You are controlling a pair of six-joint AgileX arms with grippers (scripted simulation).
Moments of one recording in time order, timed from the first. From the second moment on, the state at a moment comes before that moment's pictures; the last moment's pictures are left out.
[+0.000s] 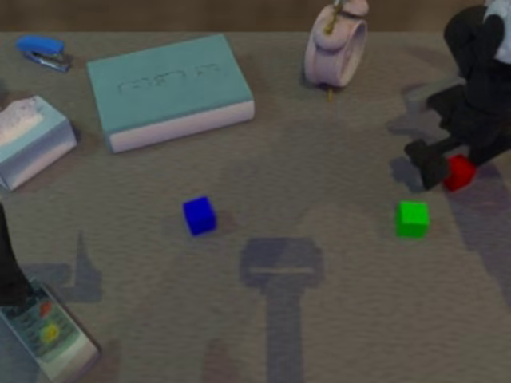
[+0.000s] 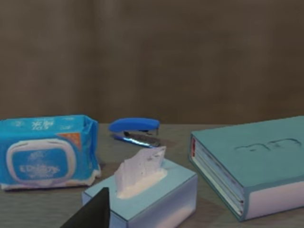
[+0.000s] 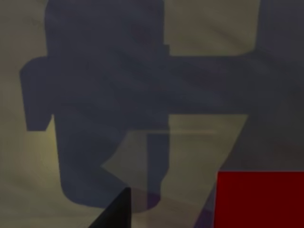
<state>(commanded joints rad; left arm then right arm) 0.00 0.00 0.00 0.00 0.00 0.00 0.14 2.39 1.79 -0.96 0.01 -0.33</state>
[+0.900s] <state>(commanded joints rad) 0.00 0.00 0.00 0.00 0.00 0.00 0.14 2.35 1.80 -0.98 -0.01 -0.32</state>
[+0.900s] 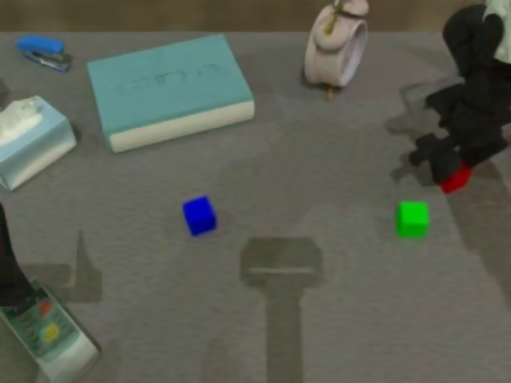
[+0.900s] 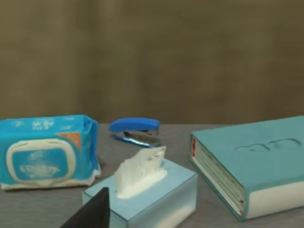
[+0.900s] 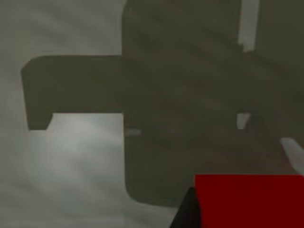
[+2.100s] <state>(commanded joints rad) 0.00 0.00 0.00 0.00 0.00 0.00 0.35 2.32 2.02 -1.25 0.00 -0.03</state>
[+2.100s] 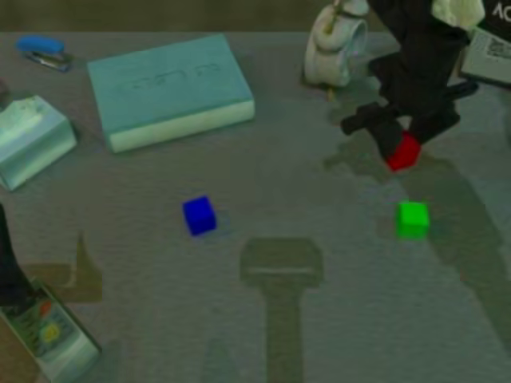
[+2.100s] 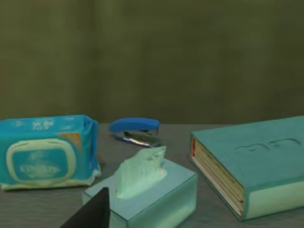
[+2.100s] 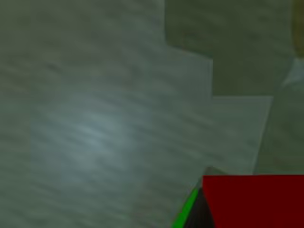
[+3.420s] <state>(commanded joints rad) 0.00 0.00 0.00 0.00 0.00 0.00 1.02 2.31 2.06 -1.30 0.03 1.03</state>
